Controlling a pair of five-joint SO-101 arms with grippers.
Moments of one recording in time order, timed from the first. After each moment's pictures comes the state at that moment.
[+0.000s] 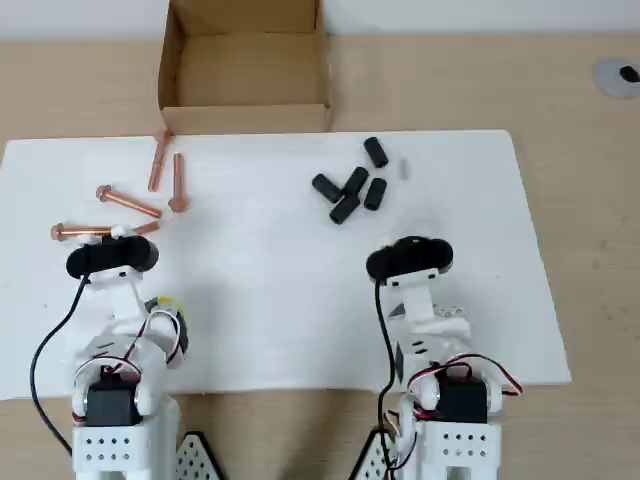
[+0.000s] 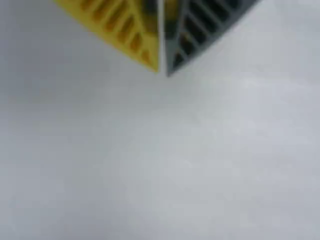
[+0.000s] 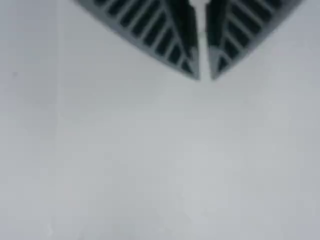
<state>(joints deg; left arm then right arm) -5.0 -104.4 92.6 68.3 0.1 -1.2 -103.3 94.0 70.5 6.9</state>
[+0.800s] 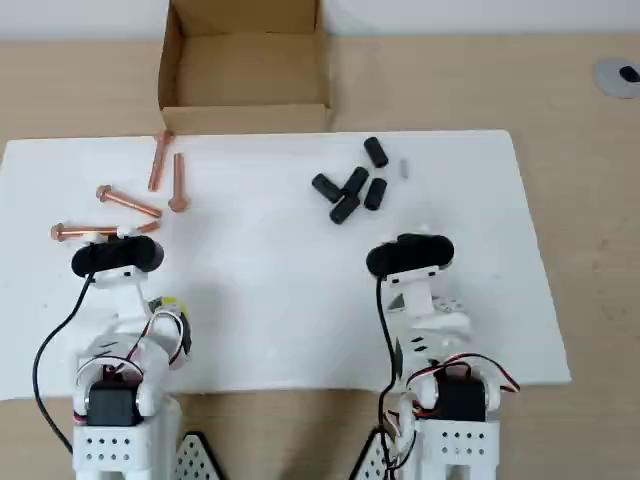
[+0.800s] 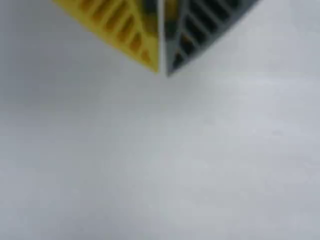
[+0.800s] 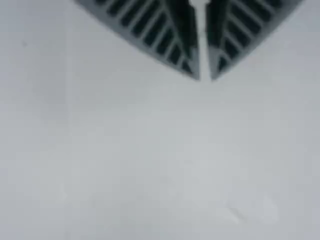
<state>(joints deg) -3.6 -104.4 92.6 68.3 0.0 -1.3 -103.3 95.4 64.8 6.9</state>
